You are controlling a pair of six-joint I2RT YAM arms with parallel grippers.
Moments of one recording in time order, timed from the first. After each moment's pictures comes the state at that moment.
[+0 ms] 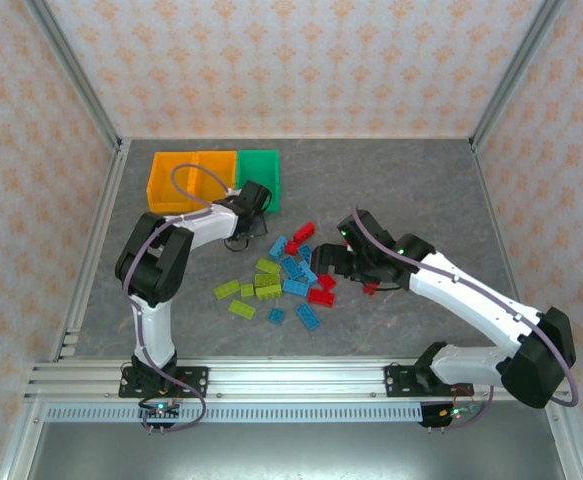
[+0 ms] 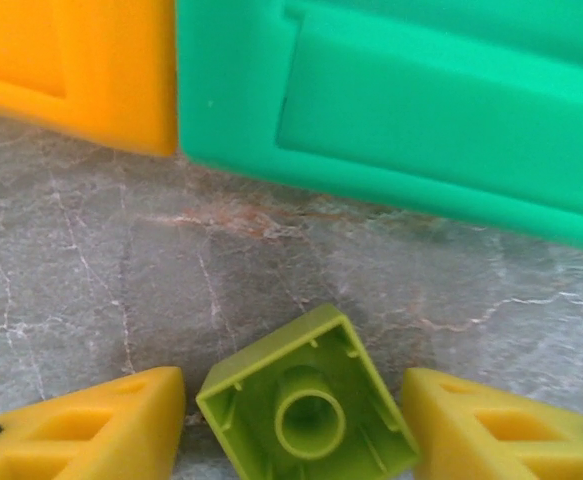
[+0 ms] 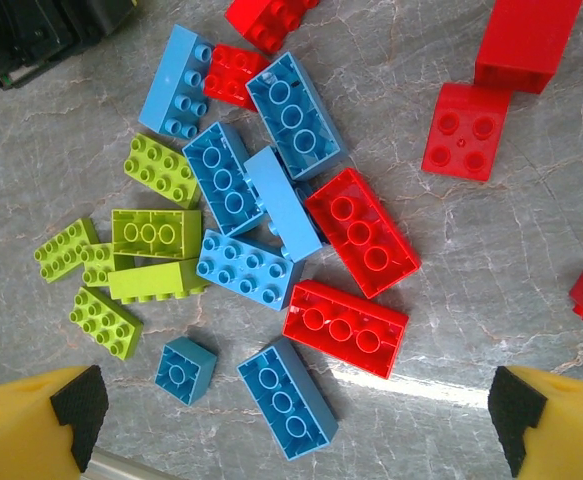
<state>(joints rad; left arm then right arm) -0.40 1.97 1.24 -0.41 -0.27 -0.67 0.74 1.21 0.99 -0.79 -0.04 0.80</state>
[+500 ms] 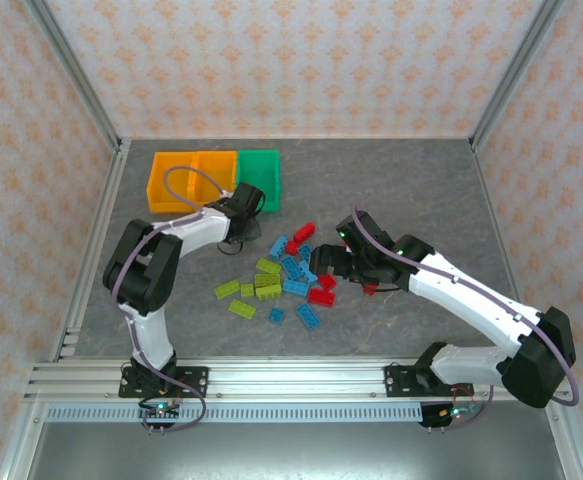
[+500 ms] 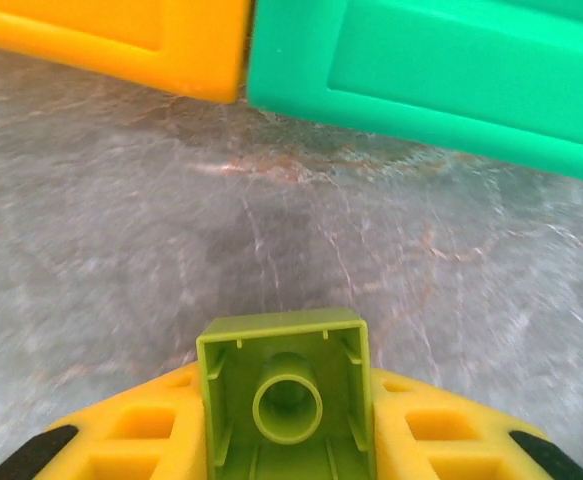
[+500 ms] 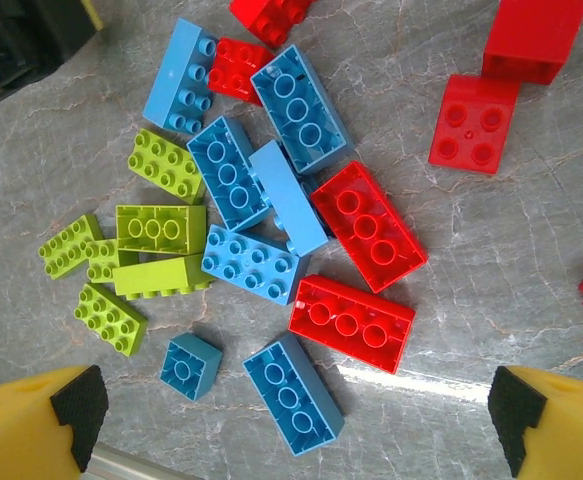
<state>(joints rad) -0.39 1.83 1.15 -0.44 -0.22 -0.65 0.75 1.21 0.99 -0.79 -0.04 0.82</state>
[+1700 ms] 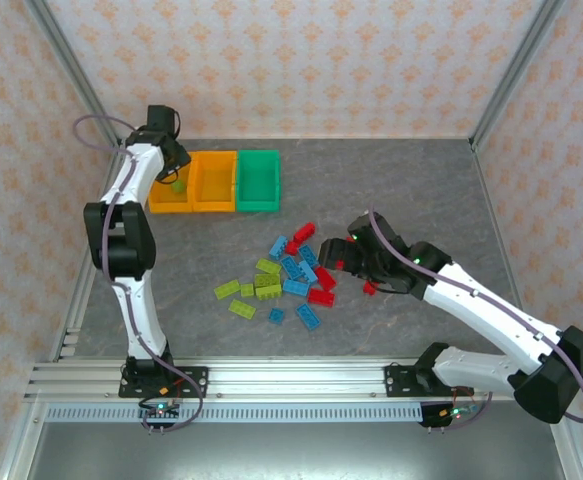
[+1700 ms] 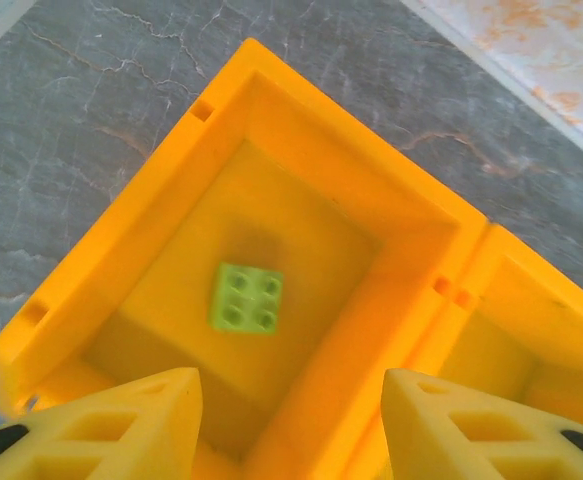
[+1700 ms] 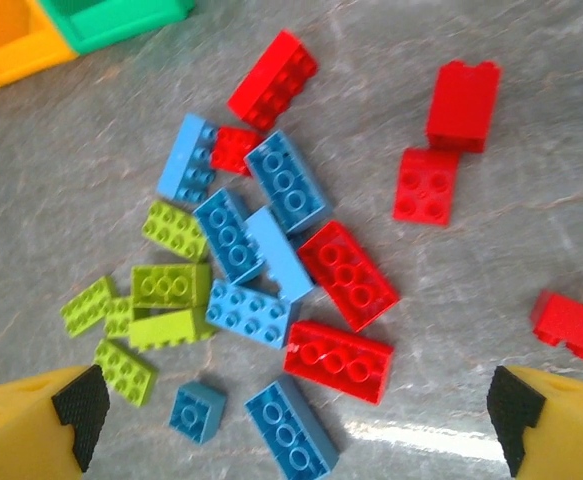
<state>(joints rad) 0.09 2.07 1.88 -0.80 -0.17 -0.62 0.75 1.10 0.97 -0.78 0.11 0.87</state>
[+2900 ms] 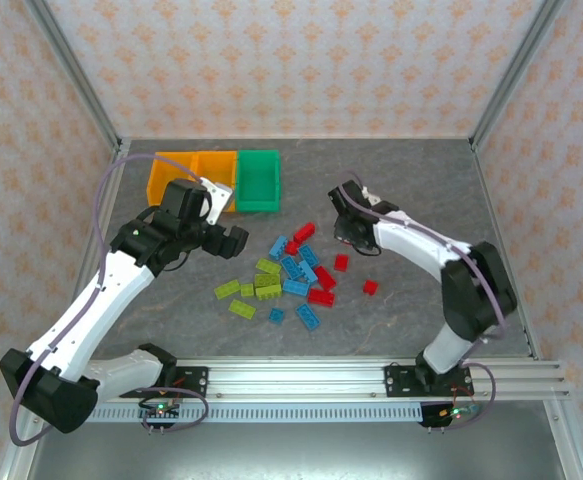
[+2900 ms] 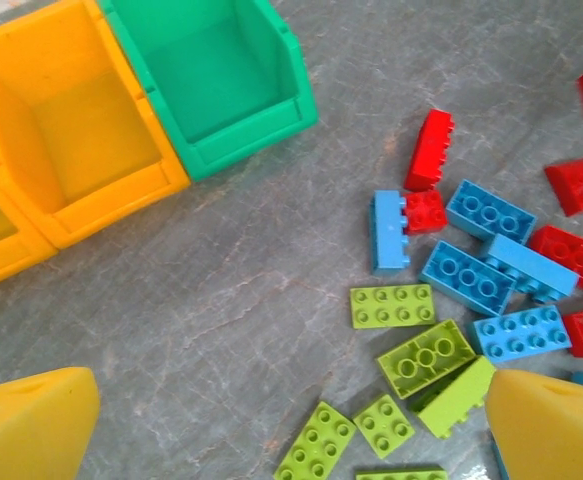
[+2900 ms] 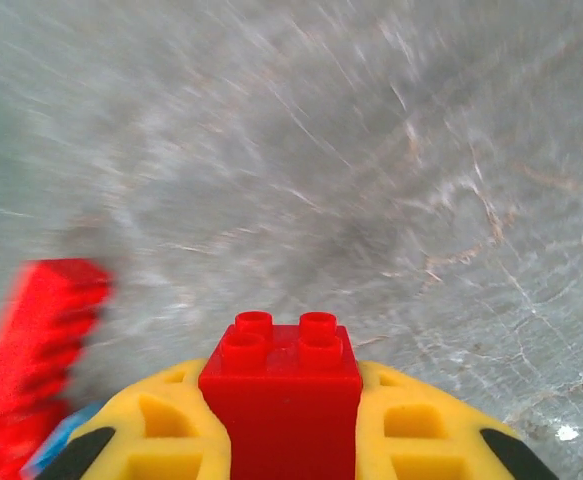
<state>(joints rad) -0.40 1.12 1.15 -0.84 -0.04 0.03 0.56 1.61 1.17 -0.63 0.25 0.83</state>
